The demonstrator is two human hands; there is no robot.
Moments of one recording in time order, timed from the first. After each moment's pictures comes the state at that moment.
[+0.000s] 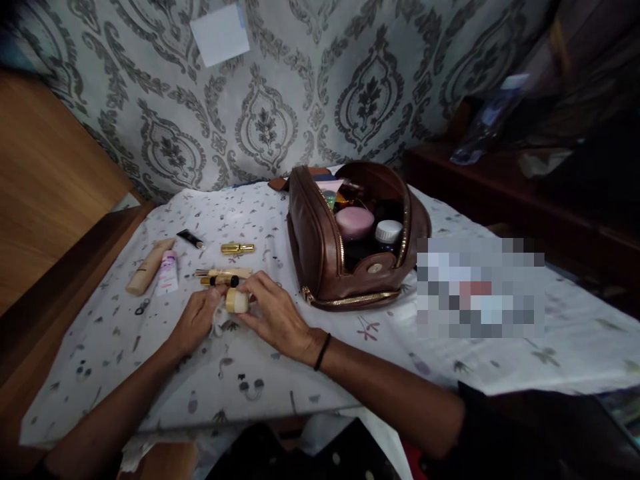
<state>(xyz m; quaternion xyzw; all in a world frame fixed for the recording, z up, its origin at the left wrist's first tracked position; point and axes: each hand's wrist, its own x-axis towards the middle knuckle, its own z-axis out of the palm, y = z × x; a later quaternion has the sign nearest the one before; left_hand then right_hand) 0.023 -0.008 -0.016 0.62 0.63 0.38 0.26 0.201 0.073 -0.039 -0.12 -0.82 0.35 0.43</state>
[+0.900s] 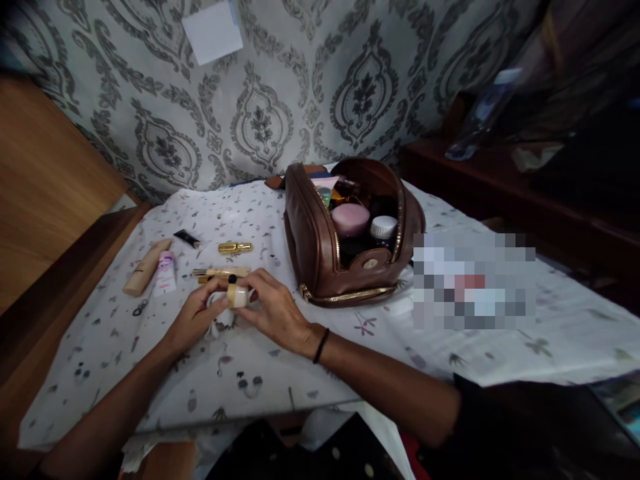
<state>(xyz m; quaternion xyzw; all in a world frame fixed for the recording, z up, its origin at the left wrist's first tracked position) 0.021 -0.007 -0.011 0.62 0.61 0.40 0.28 0.201 0.075 -0.037 -0.15 -0.77 0.44 0.42</state>
